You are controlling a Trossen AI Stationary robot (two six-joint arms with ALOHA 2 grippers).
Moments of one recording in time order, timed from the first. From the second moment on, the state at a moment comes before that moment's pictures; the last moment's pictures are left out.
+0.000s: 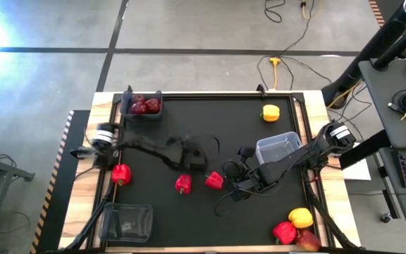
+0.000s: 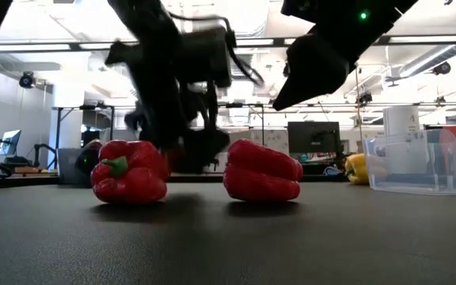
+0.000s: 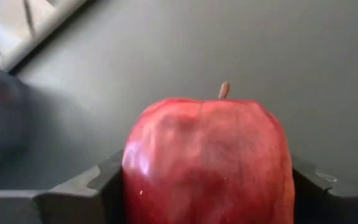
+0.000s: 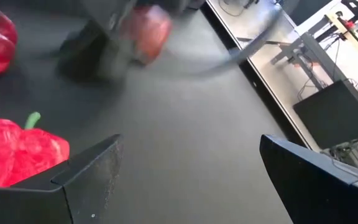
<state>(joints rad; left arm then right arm) -0.10 1.96 1.20 -0.67 -0.83 -0.91 0.40 1.72 1.12 -0.53 0.97 0.48</state>
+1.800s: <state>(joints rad) 0.68 1.40 0.86 -0.76 -0.75 -0.54 0.39 1.72 1.08 -0.51 0.94 0.47</state>
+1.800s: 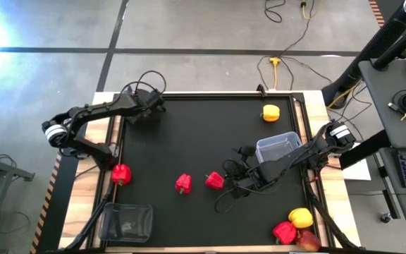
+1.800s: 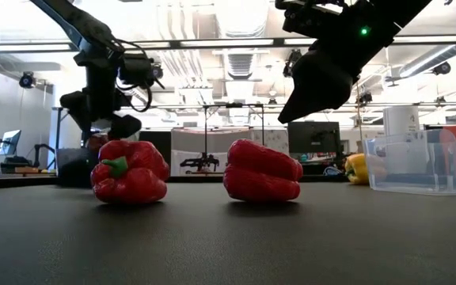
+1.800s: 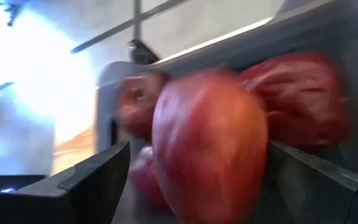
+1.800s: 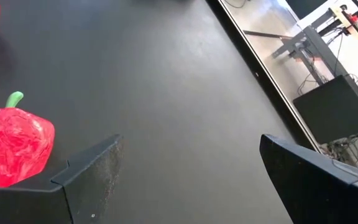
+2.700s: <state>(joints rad) 0.67 1.36 0.85 -0.46 -0.62 -0.41 0.39 1.72 1.08 -0.51 0.94 0.47</state>
